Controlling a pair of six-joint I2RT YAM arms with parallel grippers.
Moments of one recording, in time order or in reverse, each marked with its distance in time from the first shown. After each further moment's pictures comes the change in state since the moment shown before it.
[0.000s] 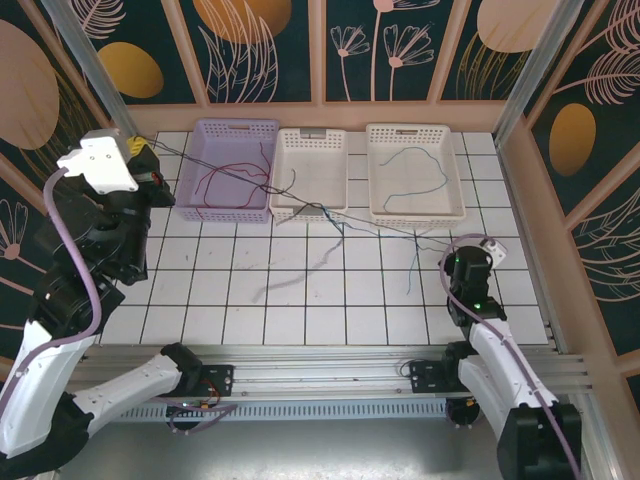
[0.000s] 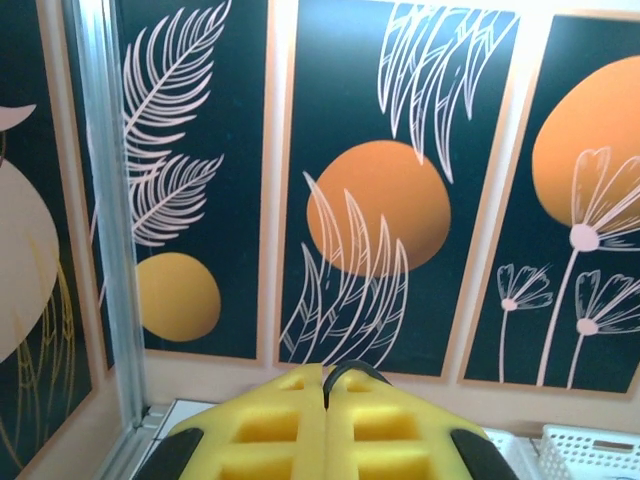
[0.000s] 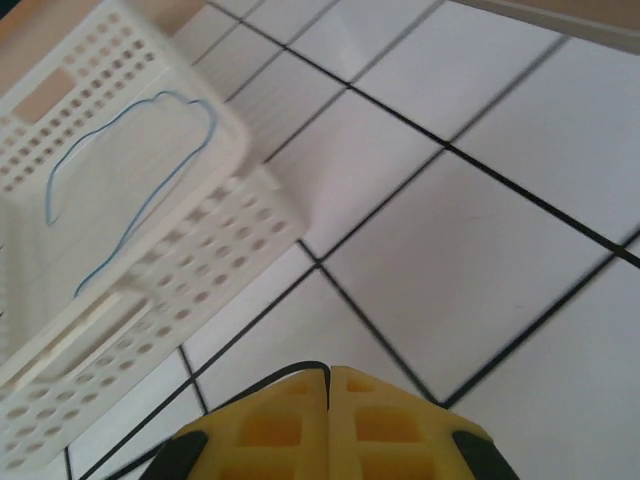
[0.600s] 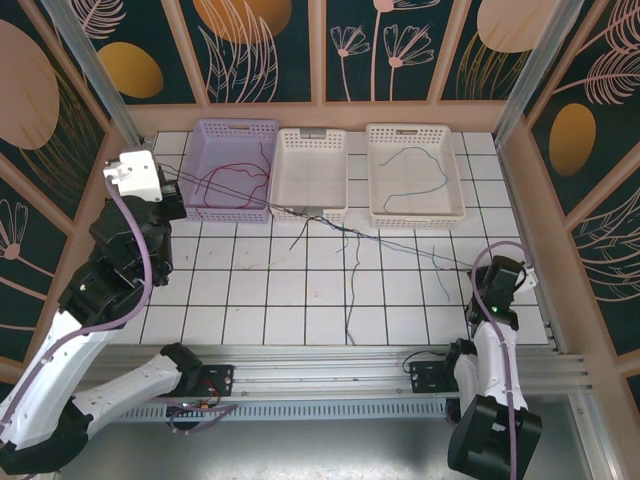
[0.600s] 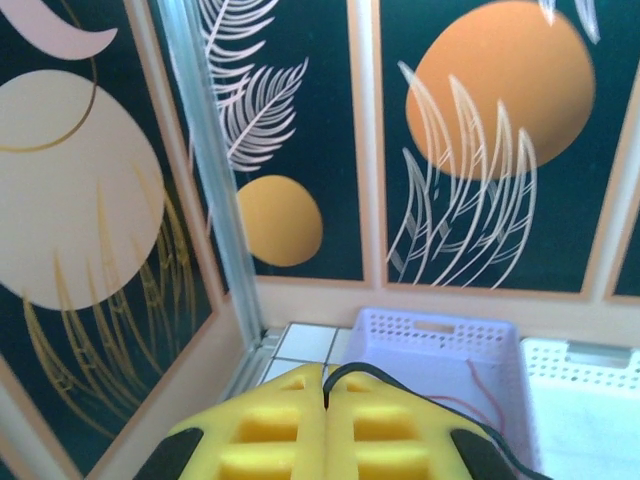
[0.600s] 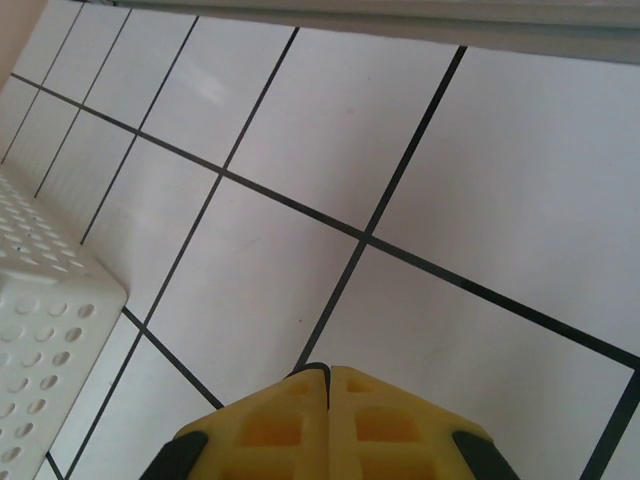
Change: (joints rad) left arm 0.000 -0.032 -0.195 -0.036 -0.211 0.053; right arm -0.371 -0.012 -0.013 -0.129 -0.174 0.074
